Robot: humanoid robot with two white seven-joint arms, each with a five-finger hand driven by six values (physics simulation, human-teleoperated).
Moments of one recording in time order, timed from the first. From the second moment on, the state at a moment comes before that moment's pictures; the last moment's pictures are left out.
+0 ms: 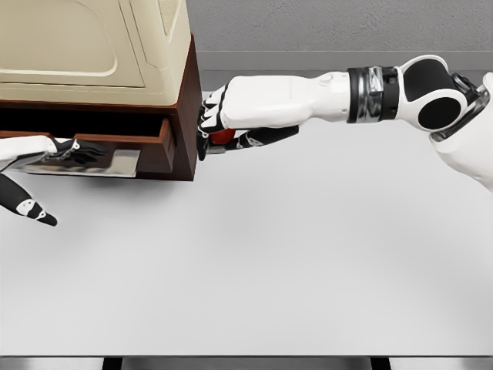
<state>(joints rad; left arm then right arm) -0.72 1.37 -0.89 -1.76 0.65 -0.17 -0.61 -1.06 -0.57 0.90 -1.60 -0.01 -0.55 0.61</state>
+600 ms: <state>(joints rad) -0.68 1.38 -0.89 -1.77 0.70 -0.18 -0.61 -1.07 -0.56 0.90 -1.60 -0.01 -0.55 0.61</state>
